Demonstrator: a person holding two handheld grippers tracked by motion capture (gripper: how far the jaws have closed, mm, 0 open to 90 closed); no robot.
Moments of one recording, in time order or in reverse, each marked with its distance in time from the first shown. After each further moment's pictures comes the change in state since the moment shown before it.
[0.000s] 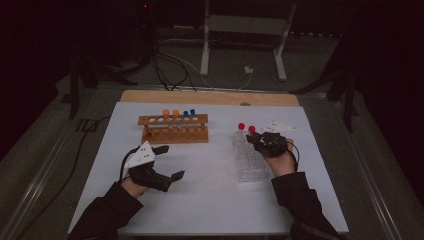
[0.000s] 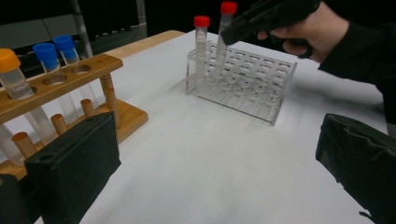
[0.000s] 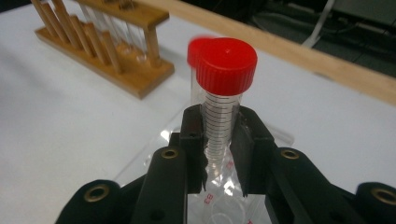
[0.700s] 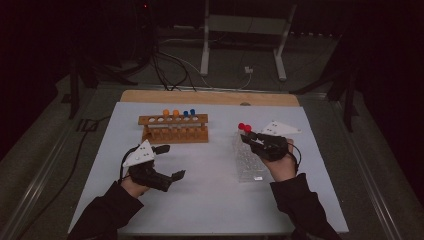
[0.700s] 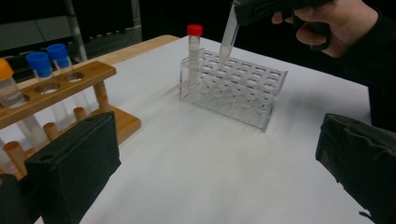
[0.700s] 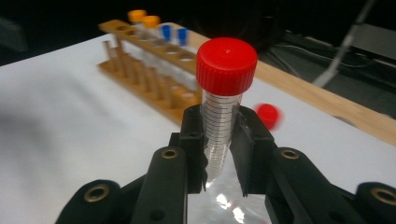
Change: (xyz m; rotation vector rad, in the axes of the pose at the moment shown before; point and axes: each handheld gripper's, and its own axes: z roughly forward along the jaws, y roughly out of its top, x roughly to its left) left arm -0.004 0.009 -0.002 -0.012 -0.023 -0.011; right arm 0.037 0.027 -0.034 -0.091 0.086 -0.053
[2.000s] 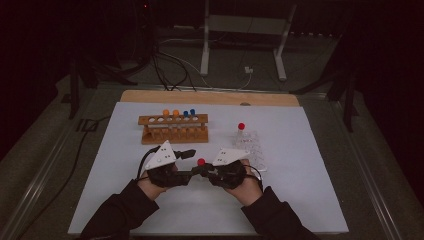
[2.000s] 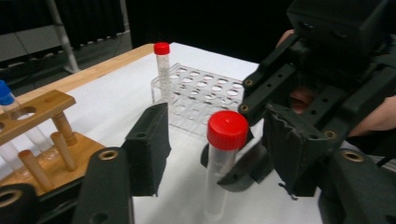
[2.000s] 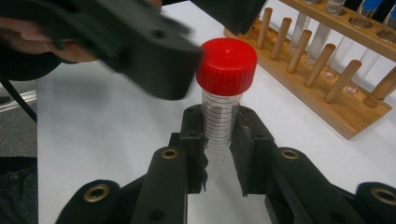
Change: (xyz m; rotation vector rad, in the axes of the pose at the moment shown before) left arm -0.033 0.025 0.033 0.011 -0.013 0.053; right arm 0.107 -0.009 0.045 0.130 0.301 -0.145
